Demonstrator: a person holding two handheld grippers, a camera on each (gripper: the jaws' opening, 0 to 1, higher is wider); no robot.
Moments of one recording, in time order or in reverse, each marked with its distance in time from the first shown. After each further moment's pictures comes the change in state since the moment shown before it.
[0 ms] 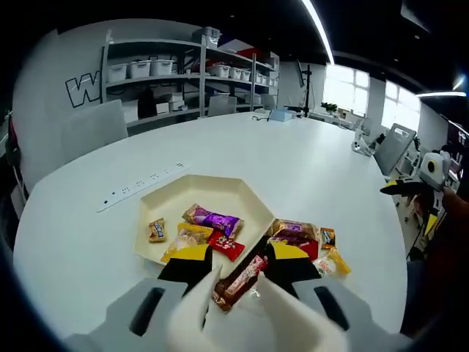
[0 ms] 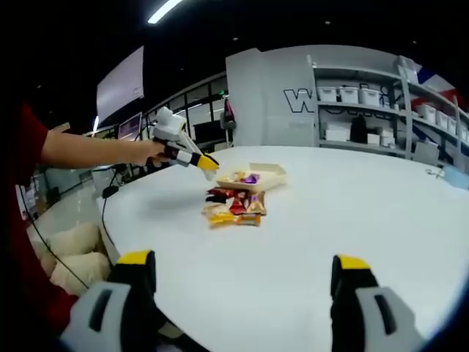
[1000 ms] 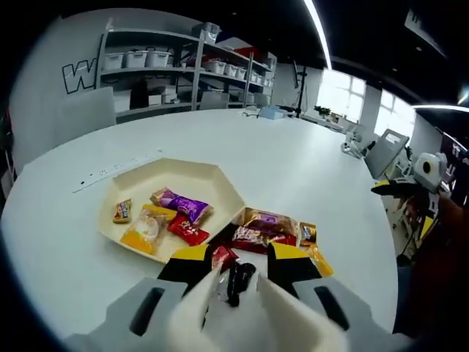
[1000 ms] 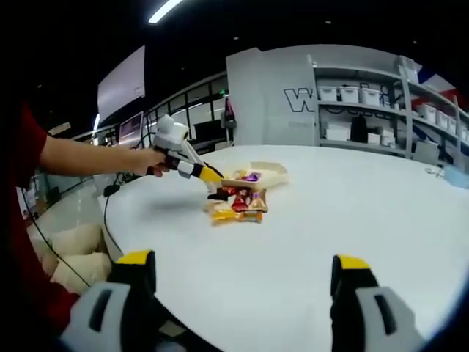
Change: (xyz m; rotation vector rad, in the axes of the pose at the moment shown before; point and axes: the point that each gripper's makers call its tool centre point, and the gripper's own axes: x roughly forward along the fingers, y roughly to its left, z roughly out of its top) left arm 0.022 -0.030 -0.025 -0.061 0.008 -0.067; right arm -0.006 0.002 -0.005 0.001 0.005 0.000
